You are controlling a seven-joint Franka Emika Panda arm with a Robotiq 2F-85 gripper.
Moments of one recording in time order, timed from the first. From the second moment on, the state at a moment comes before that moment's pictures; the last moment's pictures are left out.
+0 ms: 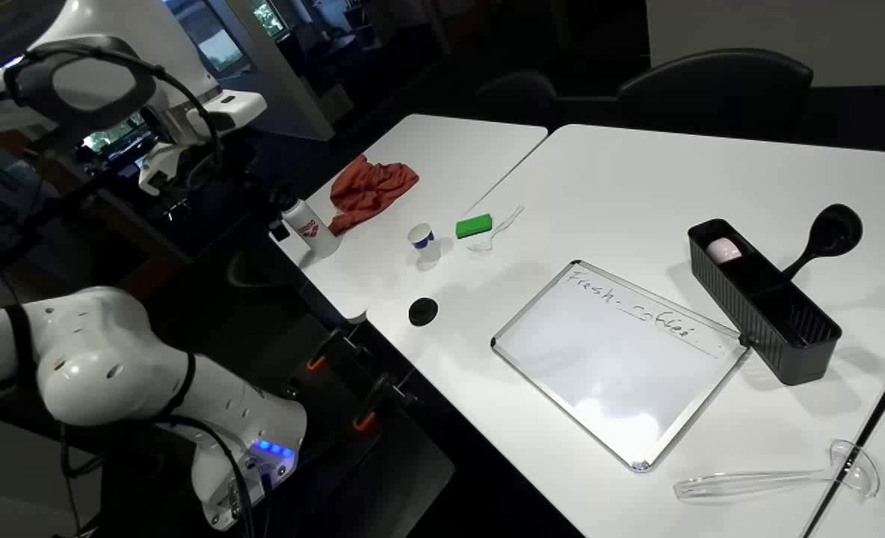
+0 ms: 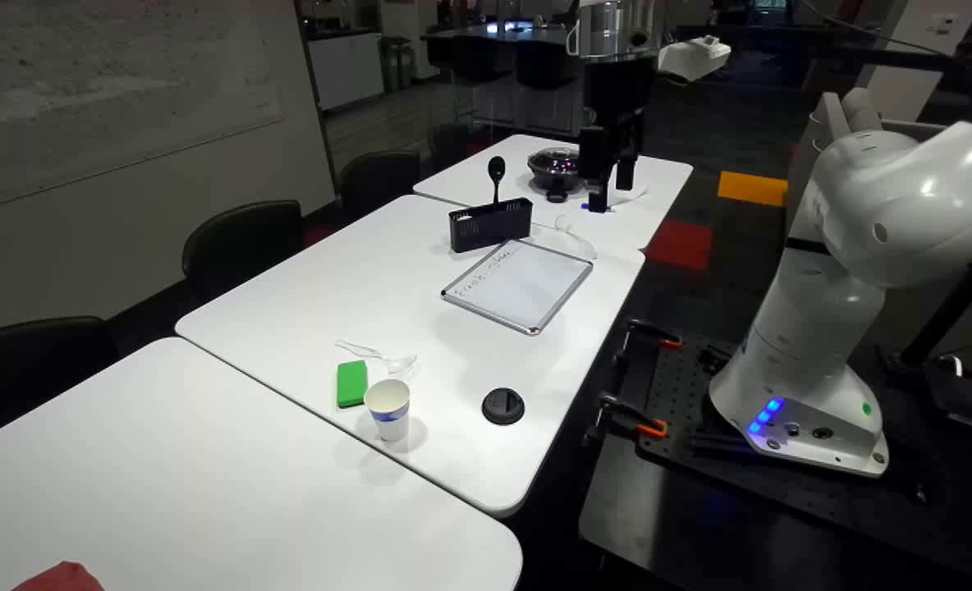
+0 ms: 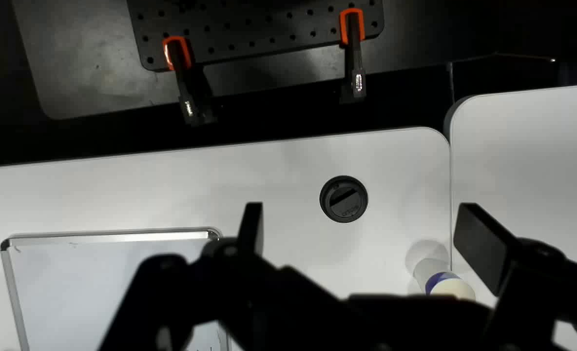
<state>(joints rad) 0.00 -0.80 0.04 -2.70 0.08 1.79 0.15</state>
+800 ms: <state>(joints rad) -0.06 -0.78 0.03 -2.69 0.04 1.86 0.21</state>
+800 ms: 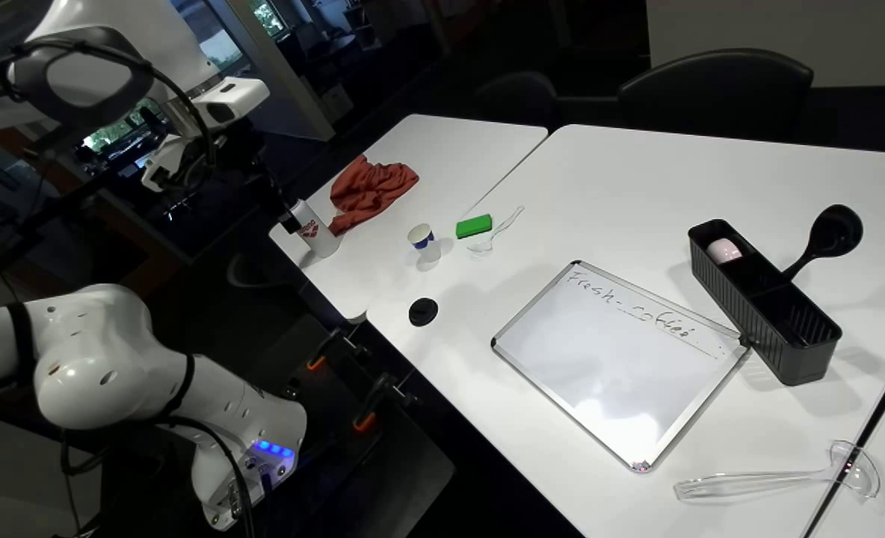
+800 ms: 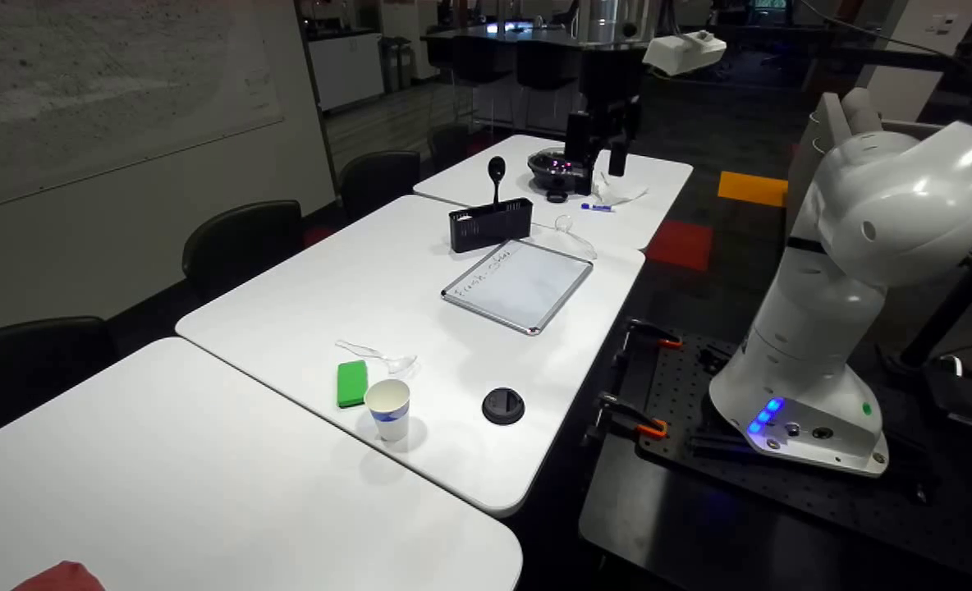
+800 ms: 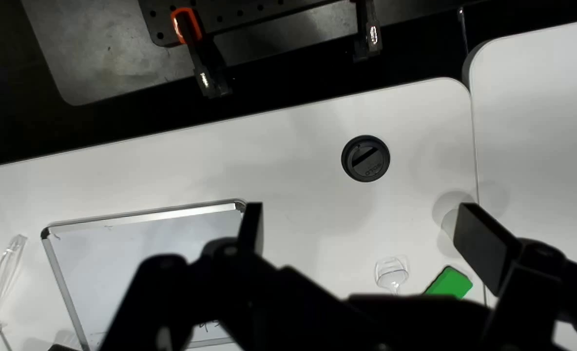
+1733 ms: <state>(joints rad) -0.37 -0.39 -0.20 -2.45 -0.10 2.31 0.26</state>
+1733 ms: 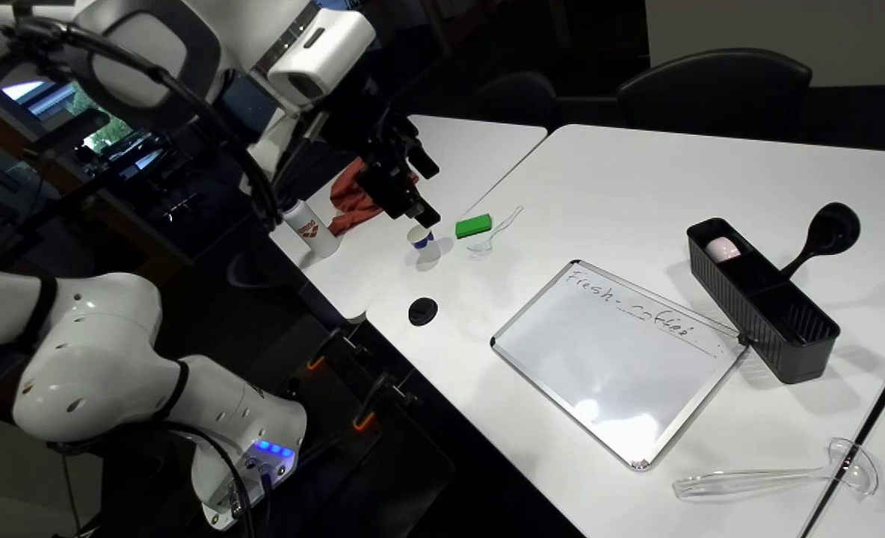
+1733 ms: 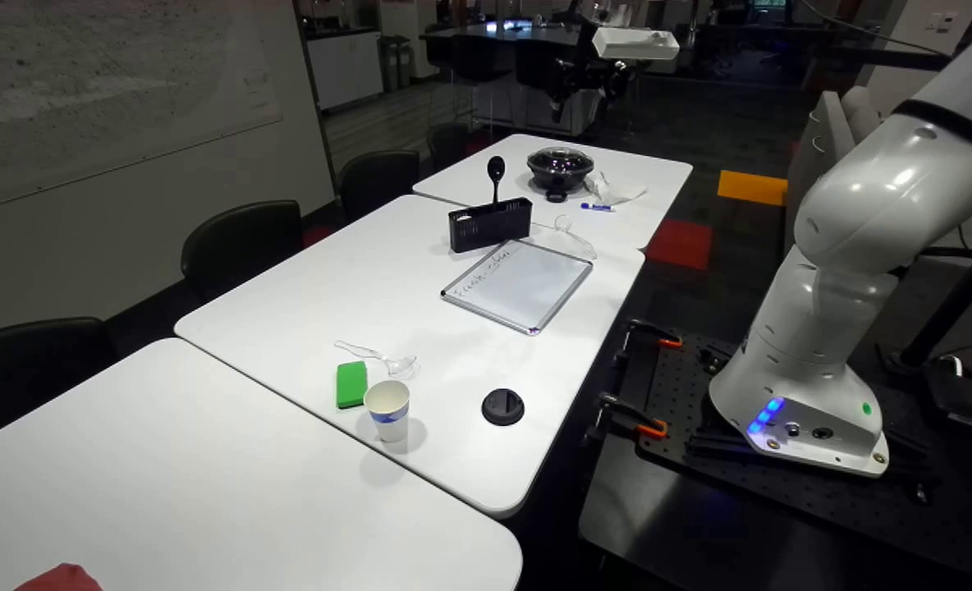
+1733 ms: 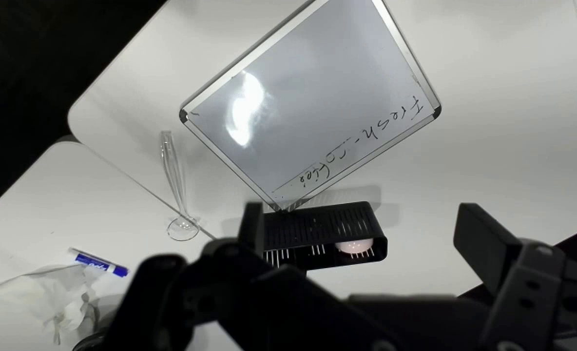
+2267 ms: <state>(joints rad) -0.44 -0.18 -0.29 -2.37 -0.12 2.39 0.32</state>
